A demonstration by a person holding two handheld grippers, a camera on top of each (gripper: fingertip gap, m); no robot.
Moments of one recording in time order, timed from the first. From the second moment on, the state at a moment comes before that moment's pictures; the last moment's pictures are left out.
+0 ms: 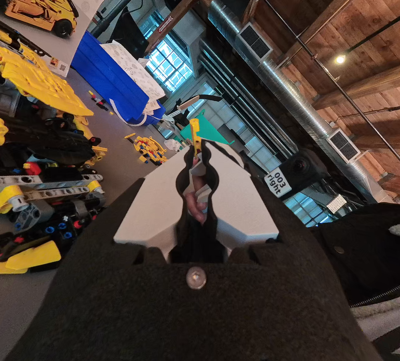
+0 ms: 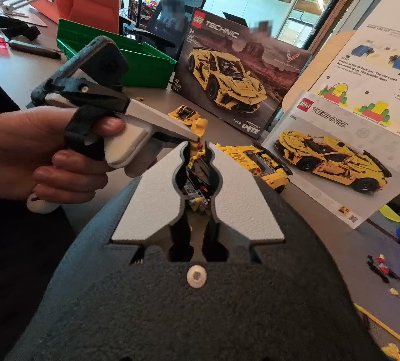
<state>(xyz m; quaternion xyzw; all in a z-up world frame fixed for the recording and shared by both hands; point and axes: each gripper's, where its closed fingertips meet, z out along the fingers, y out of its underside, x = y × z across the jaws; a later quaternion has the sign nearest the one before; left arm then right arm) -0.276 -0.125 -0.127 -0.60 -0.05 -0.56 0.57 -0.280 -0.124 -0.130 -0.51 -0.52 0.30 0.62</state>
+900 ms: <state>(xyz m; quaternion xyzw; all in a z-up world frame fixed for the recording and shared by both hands) -0.283 -0.124 -0.128 -0.59 -0.08 -0.55 0.58 -0.284 -0.124 -0.136 -0.55 -0.45 0.54 0.45</state>
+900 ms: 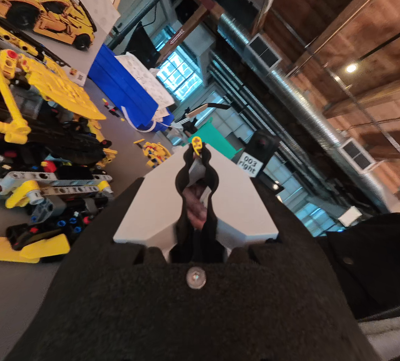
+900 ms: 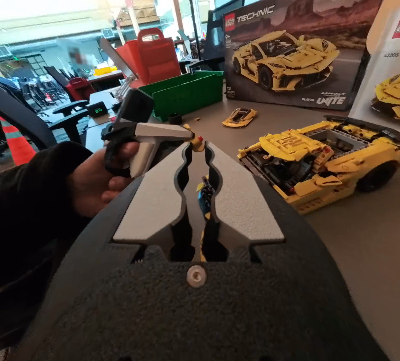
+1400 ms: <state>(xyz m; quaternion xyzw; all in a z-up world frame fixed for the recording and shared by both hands) -0.283 -0.122 -0.129 -0.61 -0.07 -0.51 0.60 -0.284 -0.122 -0.142 -0.58 -0.42 0.57 0.40</state>
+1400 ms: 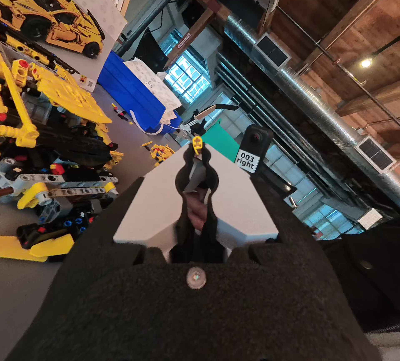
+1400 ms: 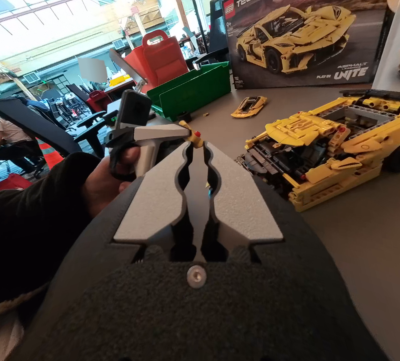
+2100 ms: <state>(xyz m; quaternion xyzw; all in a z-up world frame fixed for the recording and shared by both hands) -0.294 -0.114 -0.140 -0.62 -0.12 -0.48 0.60 -0.283 -0.106 -0.136 -0.51 -0.51 0.11 0.69</state>
